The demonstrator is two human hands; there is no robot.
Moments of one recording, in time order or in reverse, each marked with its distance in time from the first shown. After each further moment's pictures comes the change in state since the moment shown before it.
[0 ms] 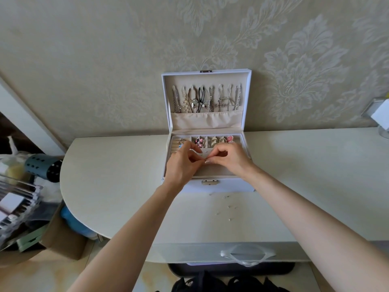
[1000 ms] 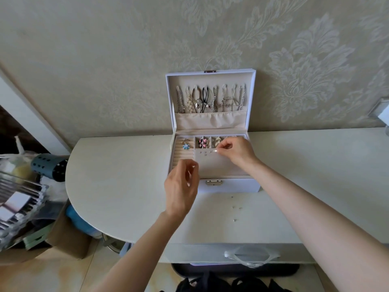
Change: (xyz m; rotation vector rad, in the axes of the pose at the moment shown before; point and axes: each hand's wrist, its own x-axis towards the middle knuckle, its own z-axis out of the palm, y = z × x) left_hand -0.052 -0.018 0.008 0.021 0.398 0.257; right_hand 0.026 0.016 -0.003 -0.192 0.162 0.157
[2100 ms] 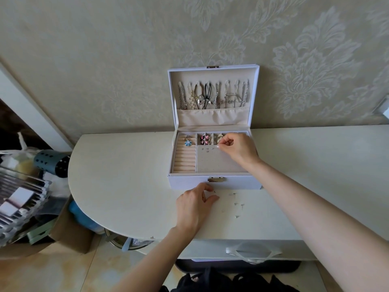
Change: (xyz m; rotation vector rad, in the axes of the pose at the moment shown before) left_hand -0.039 0.000 0.012 0.284 -0.456 -0.245; right_hand -0.003 -0.004 0.002 -0.125 0.073 -0.043
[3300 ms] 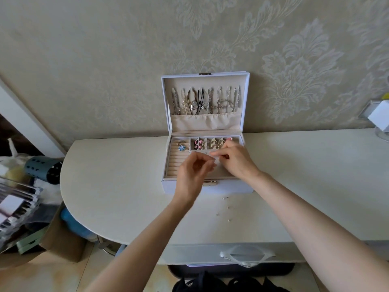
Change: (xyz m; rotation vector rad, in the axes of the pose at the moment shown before) left_hand 0.042 0.045 -0.035 -0.856 0.065 0.103; right_hand -0.020 0.007 -0.009 -0.091 -0.097 -0.203
